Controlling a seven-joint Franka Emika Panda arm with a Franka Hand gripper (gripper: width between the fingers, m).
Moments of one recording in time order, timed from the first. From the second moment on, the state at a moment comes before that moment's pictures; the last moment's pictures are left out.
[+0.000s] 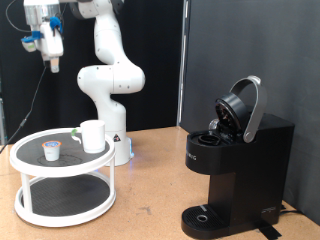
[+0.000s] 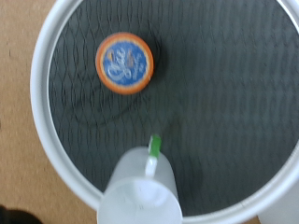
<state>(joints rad) -0.16 -0.70 -0.50 -2.39 -0.26 1.73 1.80</state>
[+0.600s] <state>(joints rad) -0.17 -0.65 -0.50 -2.47 -0.28 1.85 1.85</state>
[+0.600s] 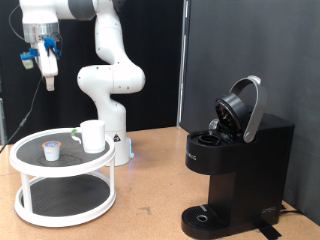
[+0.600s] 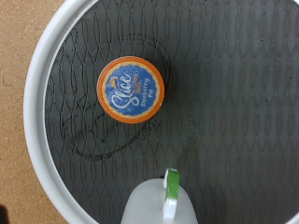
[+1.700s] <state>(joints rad) -0.21 -0.49 -0.52 -2.64 -0.33 2.25 1.95</state>
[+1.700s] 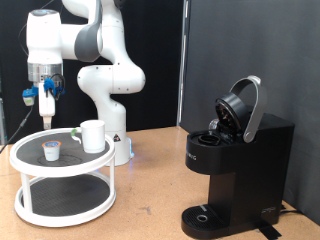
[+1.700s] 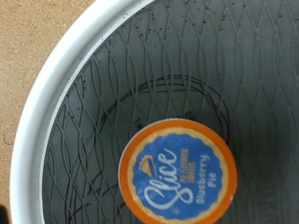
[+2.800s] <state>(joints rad) -0.21 -0.38 -0.52 -2.72 -0.33 2.45 1.95</state>
